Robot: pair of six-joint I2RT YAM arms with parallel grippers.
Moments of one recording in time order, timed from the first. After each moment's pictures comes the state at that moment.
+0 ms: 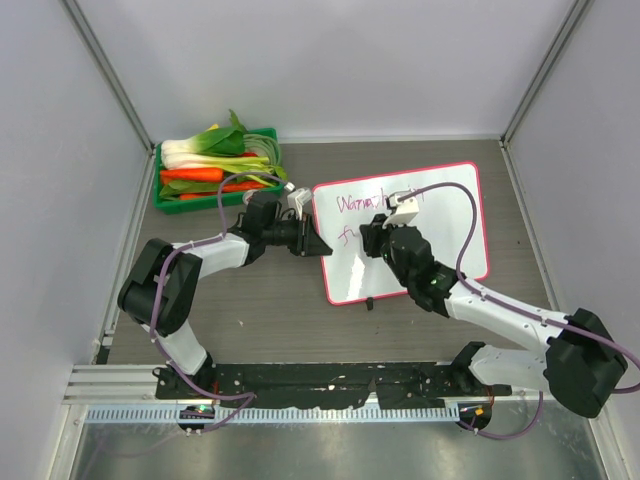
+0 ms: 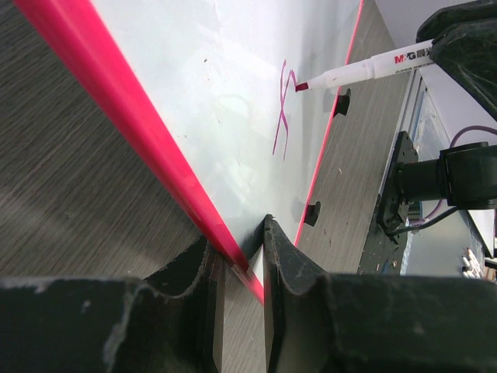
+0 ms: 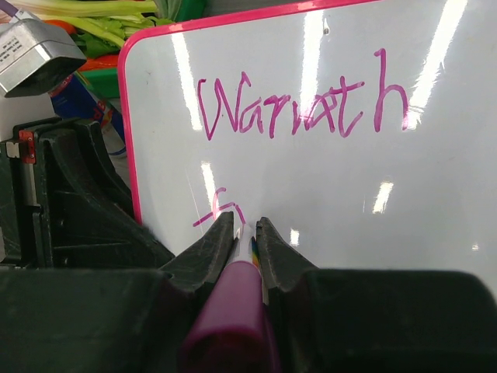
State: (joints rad) left arm -0.47 1.71 0.88 0.27 0.78 -0.37; right arm 0.75 1.15 0.63 0.29 0.40 0.36
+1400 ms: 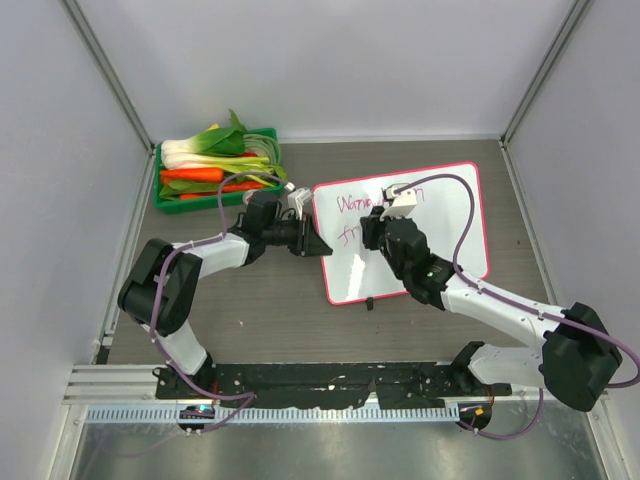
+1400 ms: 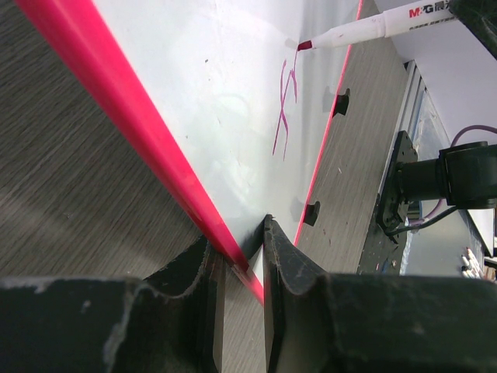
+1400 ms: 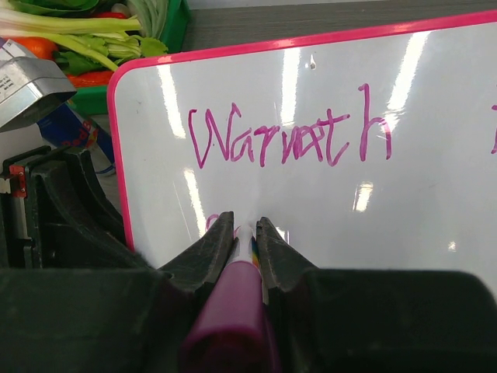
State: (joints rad) left arm -0.47 1.71 0.88 0.27 0.79 -0.37; right arm 0.75 1.19 0.70 0.25 0.45 0.34
